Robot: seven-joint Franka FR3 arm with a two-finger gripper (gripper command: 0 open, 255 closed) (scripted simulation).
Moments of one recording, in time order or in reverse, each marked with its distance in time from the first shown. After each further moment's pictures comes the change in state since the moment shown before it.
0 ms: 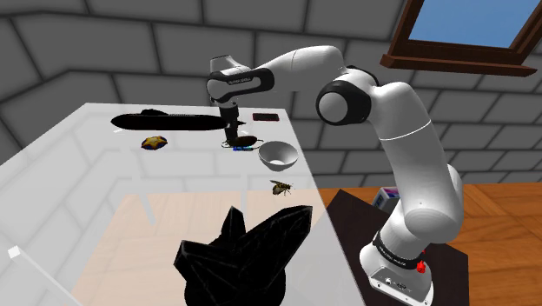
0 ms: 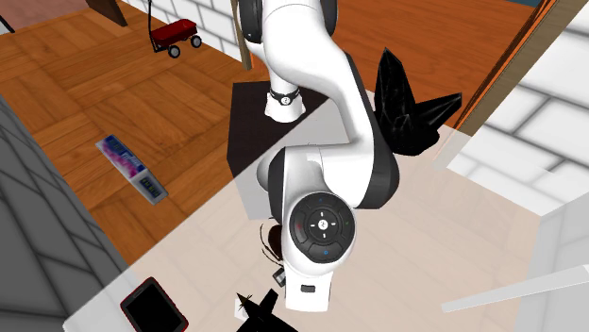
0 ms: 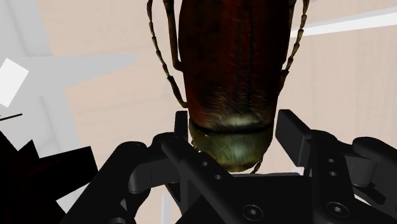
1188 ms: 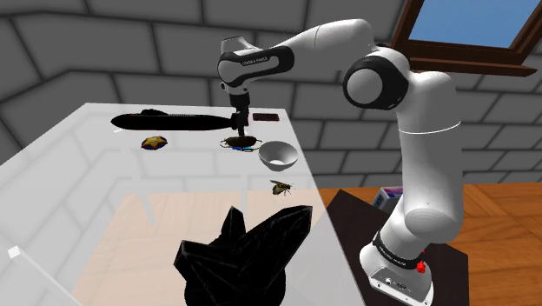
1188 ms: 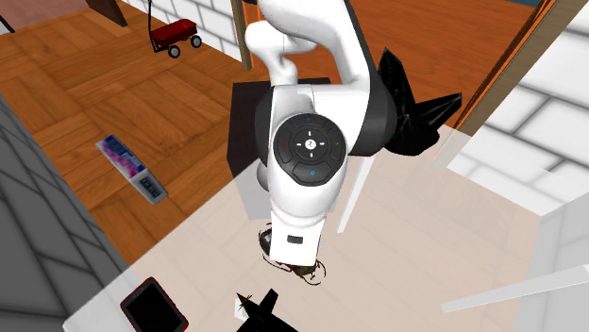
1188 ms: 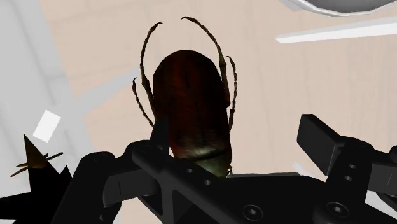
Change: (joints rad) arm 0.002 -0.243 -0.018 -0.230 -0.006 -0.002 0.046
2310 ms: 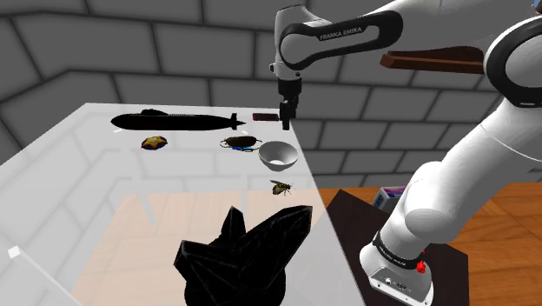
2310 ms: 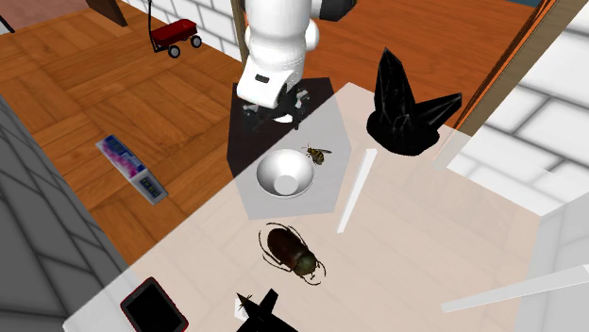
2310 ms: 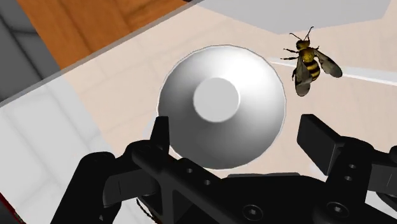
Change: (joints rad) arm 0.000 -0.709 -0.022 -0.675 -0.072 0.007 0.235
